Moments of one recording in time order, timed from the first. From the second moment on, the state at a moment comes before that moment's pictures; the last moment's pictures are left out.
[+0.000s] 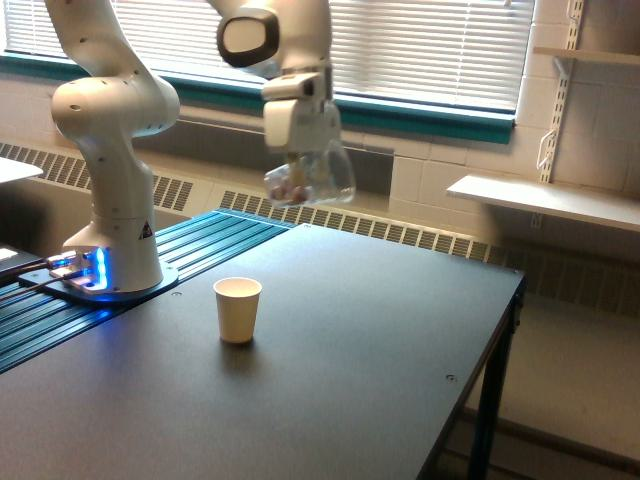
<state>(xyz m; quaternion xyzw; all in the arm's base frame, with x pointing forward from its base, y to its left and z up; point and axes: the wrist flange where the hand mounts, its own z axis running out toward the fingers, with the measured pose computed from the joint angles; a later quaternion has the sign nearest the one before) 0.371 0.002 0.376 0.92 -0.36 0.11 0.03</state>
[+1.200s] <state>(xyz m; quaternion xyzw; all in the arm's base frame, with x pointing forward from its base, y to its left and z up) 0.280 -0.040 0.335 0.93 -0.36 -0.05 0.06</state>
